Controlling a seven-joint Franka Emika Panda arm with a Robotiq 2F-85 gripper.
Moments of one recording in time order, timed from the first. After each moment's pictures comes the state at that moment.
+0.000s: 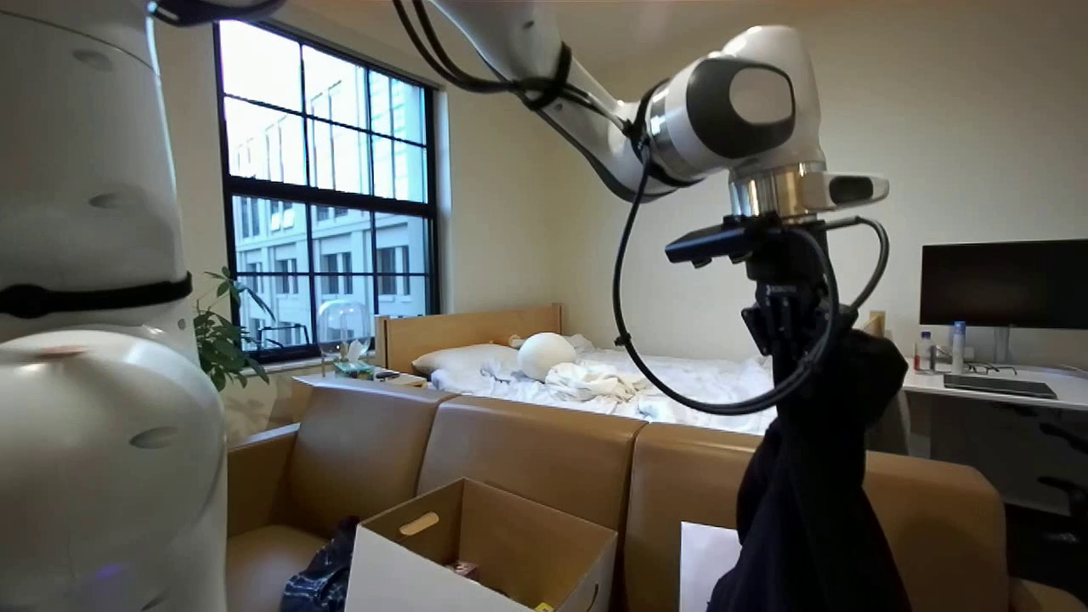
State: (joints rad) arm -0.33 -0.10 -0.34 -2.13 -0.11 2.17 0.25
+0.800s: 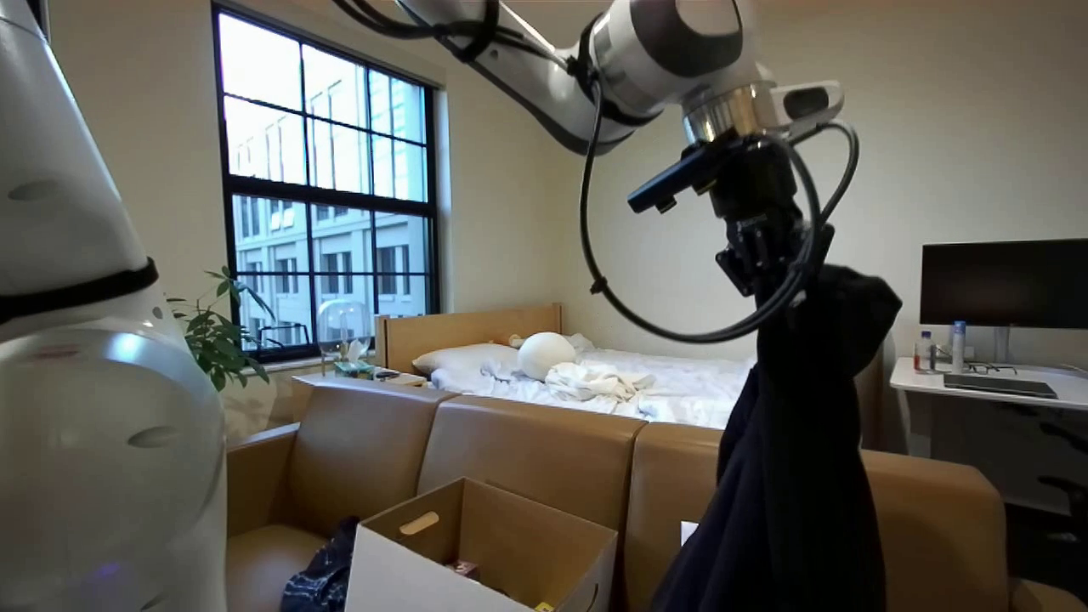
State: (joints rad) arm -0.34 -0.30 -0.29 -2.20 -0.28 2.14 0.29
